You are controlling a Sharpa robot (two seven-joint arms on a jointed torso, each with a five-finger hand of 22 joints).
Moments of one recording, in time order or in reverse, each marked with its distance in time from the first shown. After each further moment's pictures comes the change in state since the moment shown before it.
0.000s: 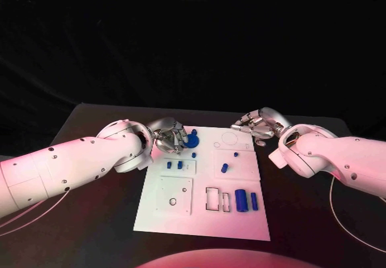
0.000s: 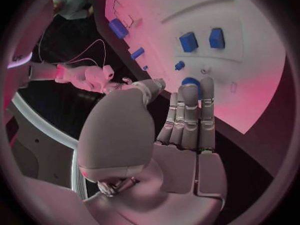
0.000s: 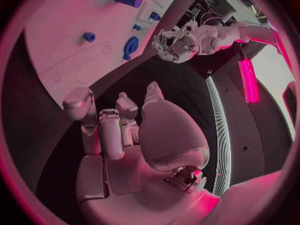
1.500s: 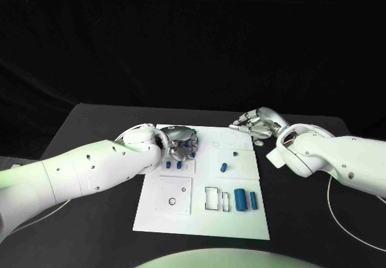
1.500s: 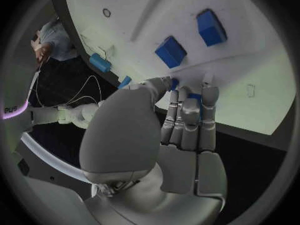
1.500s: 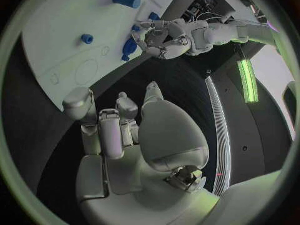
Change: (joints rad) left arm -0.032 0.160 -0.023 -0.158 -0.347 0.067 0.067; left_hand 0.104 0.013 -0.018 -0.036 0.000 0.124 -0.019 -0.067 -0.161 -0.026 0.005 -0.027 -0.100 0.120 0.002 0.274 0.153 -0.002 0.110 0.008 0.199 0.221; right arm -0.002 0.007 0.000 0.000 0.000 0.000 0.003; right_hand 0.004 0.004 0.000 0.000 0.006 0.000 0.000 0.000 0.000 0.000 0.000 0.000 0.000 0.000 0.000 0.000 0.000 0.000 0.000 0.000 0.000 0.000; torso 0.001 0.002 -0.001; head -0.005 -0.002
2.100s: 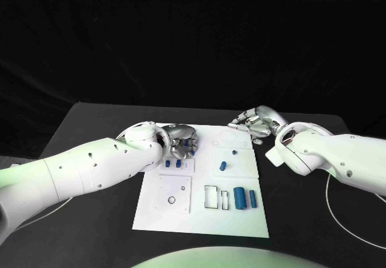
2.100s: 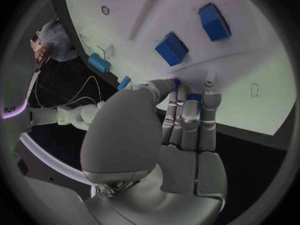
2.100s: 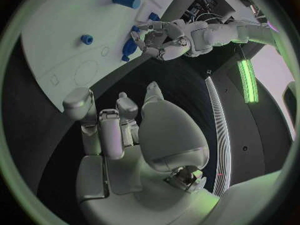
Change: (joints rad) left arm 0.002 0.018 0.003 -0.016 -0.006 0.017 -0.006; left_hand 0.019 0.019 0.058 -0.025 -0.004 0.065 -0.006 -0.016 -0.020 0.070 -0.020 -0.002 -0.018 0.045 -0.016 0.043 0.045 0.000 0.043 -0.014 0.063 0.080; right arm -0.001 0.002 0.000 -0.001 0.000 0.000 0.000; right_hand 0.000 0.000 -0.003 0.003 0.004 0.000 0.000 0.000 0.000 0.000 0.000 0.000 0.000 0.000 0.000 0.000 0.002 0.000 0.000 0.000 0.000 0.001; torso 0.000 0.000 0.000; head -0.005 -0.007
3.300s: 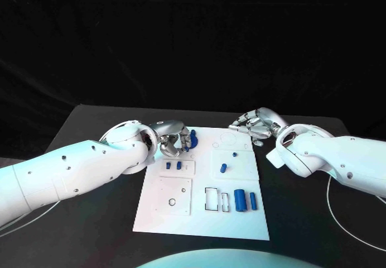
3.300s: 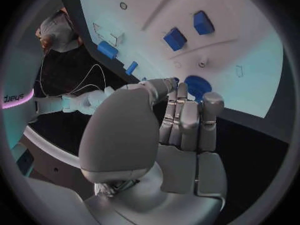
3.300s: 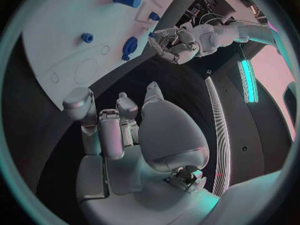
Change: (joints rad) left arm -0.002 -0.137 0.050 0.139 0.054 -0.065 0.014; left_hand -0.028 0.009 0.057 -0.058 -0.001 0.086 0.004 -0.079 -0.012 0.133 -0.002 -0.171 -0.051 0.039 -0.007 0.016 0.003 -0.016 0.033 -0.009 0.056 0.067; right arm -0.001 -0.004 0.000 -0.004 0.000 0.000 0.001; right_hand 0.000 0.000 0.000 0.000 0.000 0.000 0.000 0.000 0.000 0.000 0.000 0.000 0.000 0.000 0.000 0.000 0.000 0.000 0.000 0.000 0.000 0.000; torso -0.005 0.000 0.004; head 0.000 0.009
